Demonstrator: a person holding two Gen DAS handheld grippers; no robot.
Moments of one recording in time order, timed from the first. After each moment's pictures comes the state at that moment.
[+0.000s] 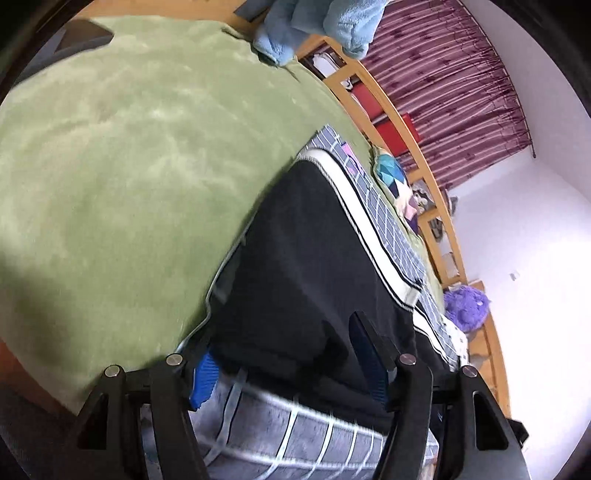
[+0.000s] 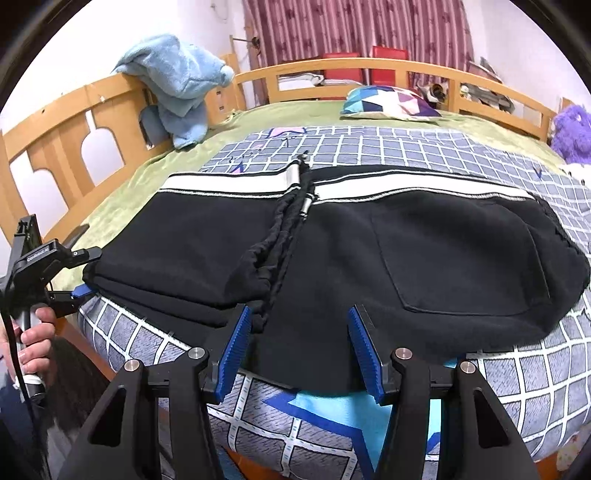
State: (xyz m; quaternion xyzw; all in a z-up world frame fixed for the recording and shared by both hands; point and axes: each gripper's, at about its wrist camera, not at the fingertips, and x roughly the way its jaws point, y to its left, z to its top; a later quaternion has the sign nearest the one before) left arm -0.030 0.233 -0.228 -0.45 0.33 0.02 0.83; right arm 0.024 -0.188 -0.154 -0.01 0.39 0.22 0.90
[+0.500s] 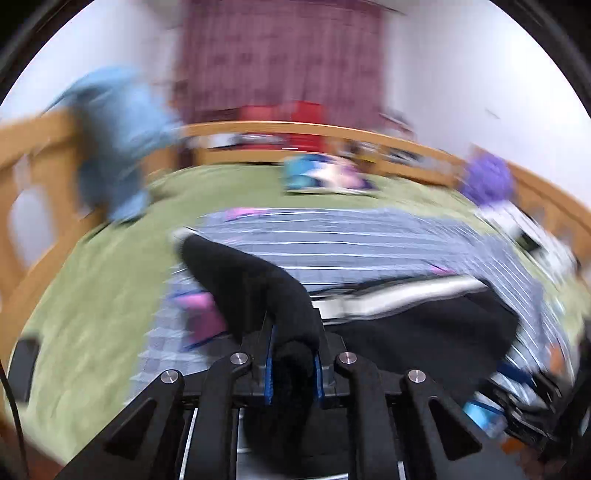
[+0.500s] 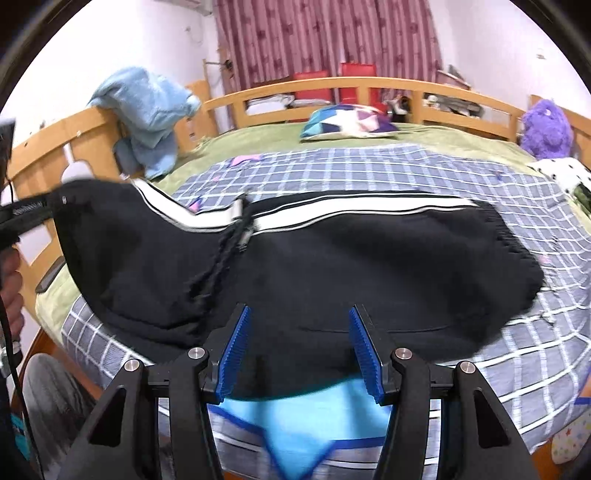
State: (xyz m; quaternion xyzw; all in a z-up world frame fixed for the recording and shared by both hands) left arm 0.032 0.010 -0.064 -0.02 0.29 -0.01 0.96; right arm 0.033 -0.262 -0.133 0.01 0.35 0.17 0.92
